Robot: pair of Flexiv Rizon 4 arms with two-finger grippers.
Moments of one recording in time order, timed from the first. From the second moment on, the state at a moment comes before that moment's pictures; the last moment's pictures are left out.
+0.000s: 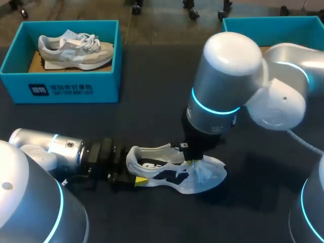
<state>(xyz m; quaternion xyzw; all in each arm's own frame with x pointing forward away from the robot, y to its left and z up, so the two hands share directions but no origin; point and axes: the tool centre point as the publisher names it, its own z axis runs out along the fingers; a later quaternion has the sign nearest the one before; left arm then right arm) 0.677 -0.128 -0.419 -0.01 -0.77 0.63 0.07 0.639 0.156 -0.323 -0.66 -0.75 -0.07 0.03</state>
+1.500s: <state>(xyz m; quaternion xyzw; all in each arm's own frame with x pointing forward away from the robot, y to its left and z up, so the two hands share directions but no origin) 0.676 -0.129 -0.418 -0.01 -0.77 0.63 0.07 0.637 0.082 -0.355 -0.62 -0.73 -0.20 0.21</state>
